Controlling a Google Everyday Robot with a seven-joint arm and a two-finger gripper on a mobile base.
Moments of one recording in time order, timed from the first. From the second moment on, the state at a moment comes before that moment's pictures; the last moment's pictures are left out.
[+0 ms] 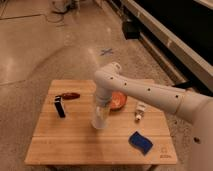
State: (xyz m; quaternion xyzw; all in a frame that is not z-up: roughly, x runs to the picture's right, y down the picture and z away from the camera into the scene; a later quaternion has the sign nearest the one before) arm -0.048 0.115 0.755 -0.32 -0.20 -0.23 0.90
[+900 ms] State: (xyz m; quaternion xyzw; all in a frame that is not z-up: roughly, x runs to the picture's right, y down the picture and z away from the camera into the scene) arm -0.093 0.130 0.751 -0.34 -0.22 -0.25 0.88
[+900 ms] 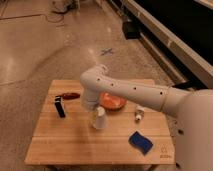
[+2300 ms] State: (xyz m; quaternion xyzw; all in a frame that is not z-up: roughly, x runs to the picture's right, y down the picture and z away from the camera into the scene) arm -0.005 0.106 0.780 -0.31 -0.18 -0.24 0.90
